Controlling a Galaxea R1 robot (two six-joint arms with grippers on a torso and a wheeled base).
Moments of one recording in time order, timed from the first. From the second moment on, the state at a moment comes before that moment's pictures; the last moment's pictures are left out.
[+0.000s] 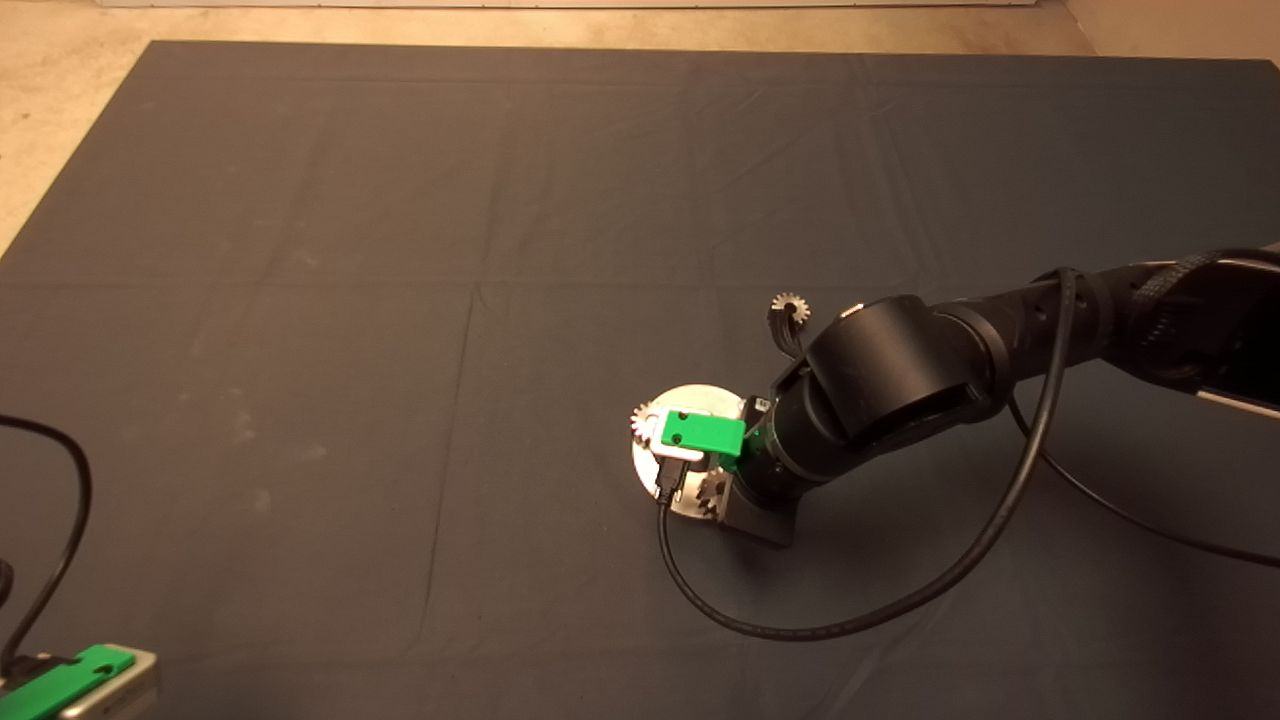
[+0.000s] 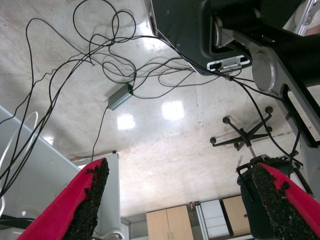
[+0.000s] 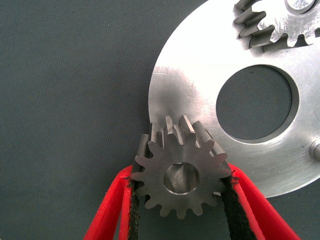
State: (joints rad) left arm -0.32 1.60 -0.32 -0.11 1.53 -1.08; right arm 0.22 2.74 -0.86 -0.47 -1.54 0.63
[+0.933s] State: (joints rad) left arm -0.32 1.60 -0.32 -0.11 1.53 -1.08; right arm 0.22 2.75 -0.87 -0.47 -1.54 0.63
